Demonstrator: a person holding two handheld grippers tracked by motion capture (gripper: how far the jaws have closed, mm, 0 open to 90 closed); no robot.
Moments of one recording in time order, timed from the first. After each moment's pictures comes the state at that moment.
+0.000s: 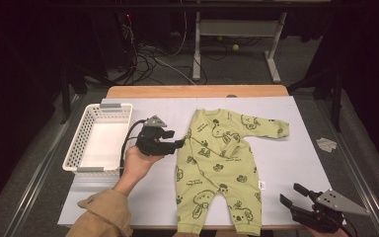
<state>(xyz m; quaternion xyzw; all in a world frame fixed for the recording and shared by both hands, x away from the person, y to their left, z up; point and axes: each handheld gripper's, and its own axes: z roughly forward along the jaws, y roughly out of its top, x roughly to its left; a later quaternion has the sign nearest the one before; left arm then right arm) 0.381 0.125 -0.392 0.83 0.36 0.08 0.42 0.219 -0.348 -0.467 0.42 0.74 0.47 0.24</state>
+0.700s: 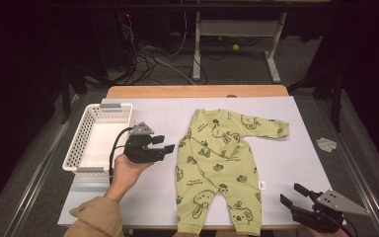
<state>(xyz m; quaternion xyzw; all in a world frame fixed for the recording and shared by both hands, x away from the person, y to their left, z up) 0.360 0.152 -0.401 0.82 0.37 0.09 0.44 0.218 -0.348 -0.467 0.42 0.74 0.47 0.24</state>
